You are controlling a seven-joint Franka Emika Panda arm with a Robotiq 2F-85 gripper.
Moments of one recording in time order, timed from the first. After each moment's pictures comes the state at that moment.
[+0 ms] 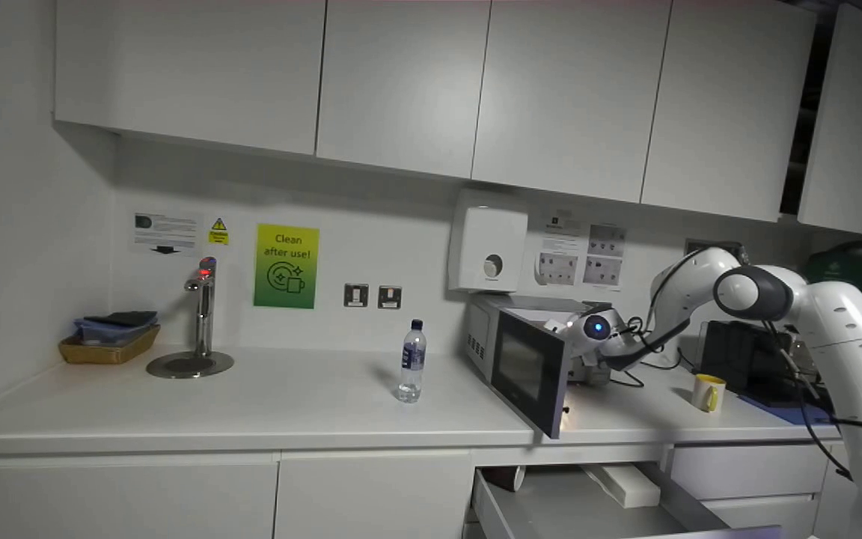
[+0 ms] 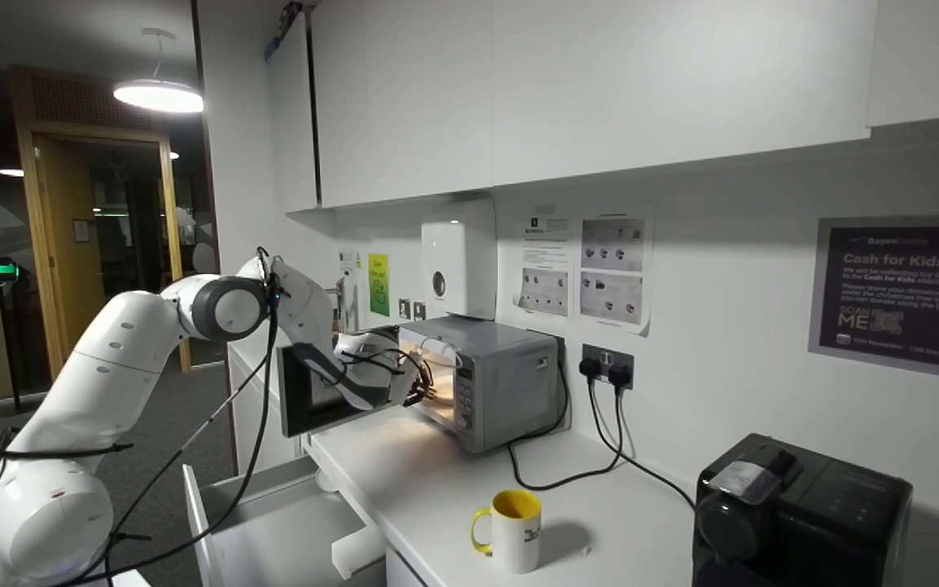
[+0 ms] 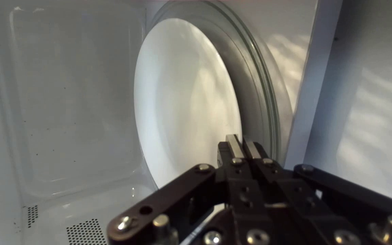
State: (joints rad) arm 0.00 0.53 -0.04 -1.68 -1.78 2.93 0.32
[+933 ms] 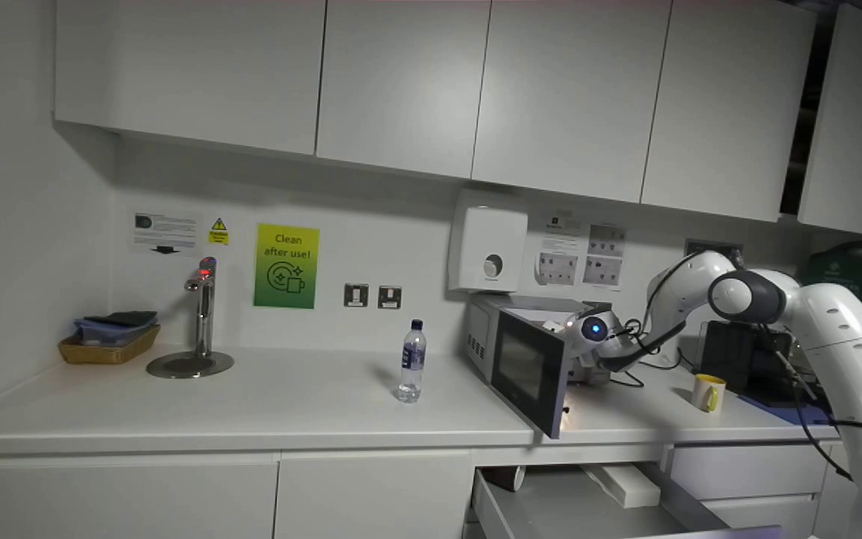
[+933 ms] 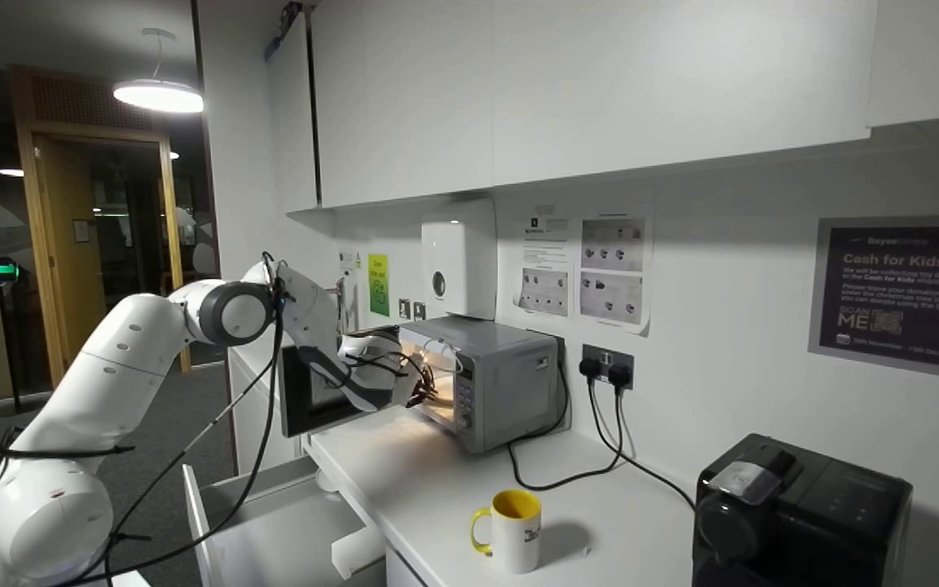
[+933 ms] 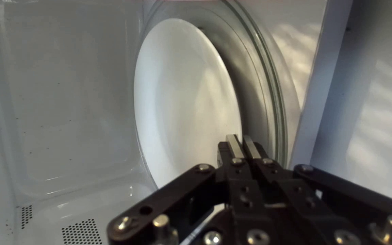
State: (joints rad) arm 0.00 0.57 -0.04 -1.64 -1.78 2.95 0.32
